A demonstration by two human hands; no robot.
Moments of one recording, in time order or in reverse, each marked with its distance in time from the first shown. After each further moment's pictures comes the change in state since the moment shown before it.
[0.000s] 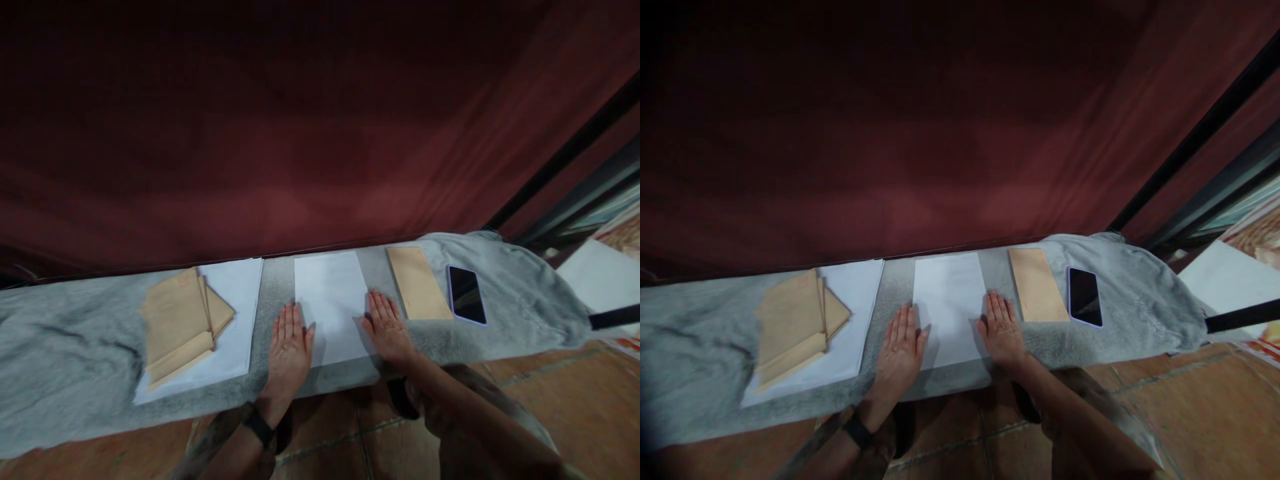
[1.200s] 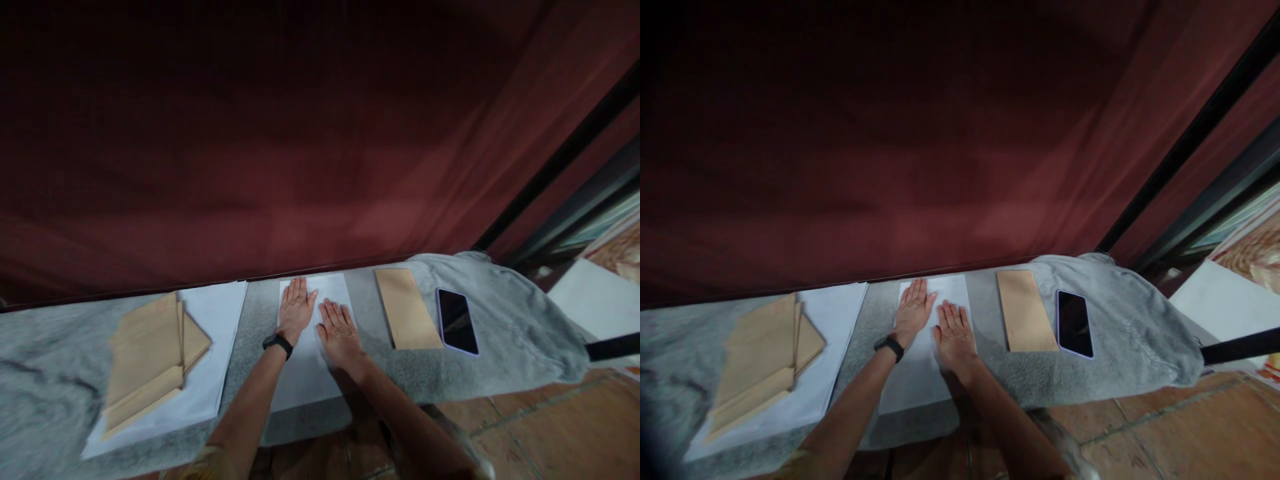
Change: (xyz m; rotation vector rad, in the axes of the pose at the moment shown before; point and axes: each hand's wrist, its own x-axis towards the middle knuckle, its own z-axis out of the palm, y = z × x) left_hand 0.165 0.015 0.064 -0.017 -0.075 -0.031; right_hand 0.072 -0.050 0.039 0.183 0.047 -0.068
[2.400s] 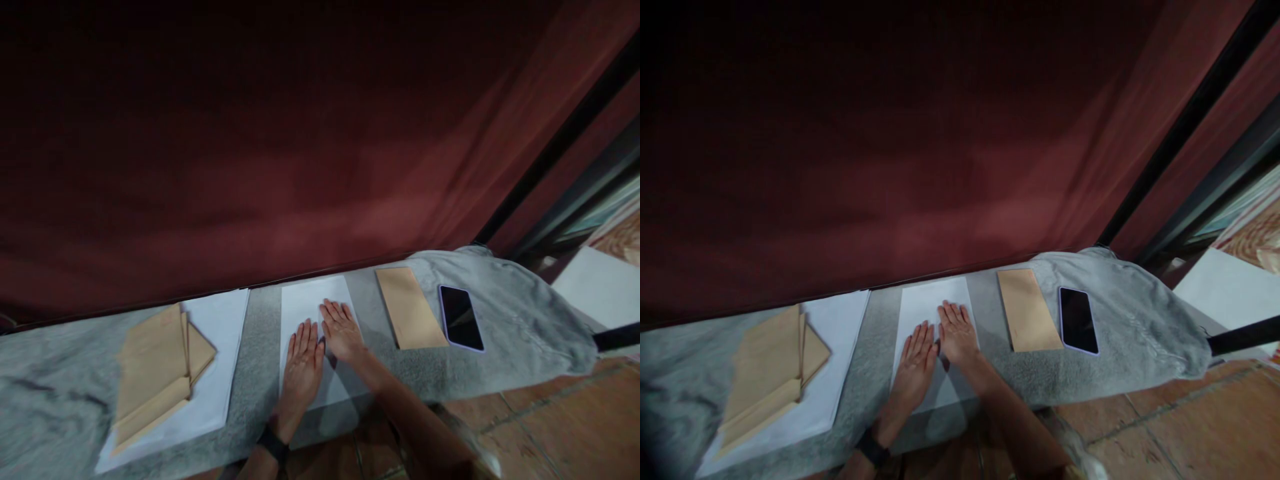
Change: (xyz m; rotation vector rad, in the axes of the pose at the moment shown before) left_hand -0.126 0.010 -0.001 -0.008 0.020 0.150; right_hand 0.020 0.001 -0.013 0.074 -0.182 0.042
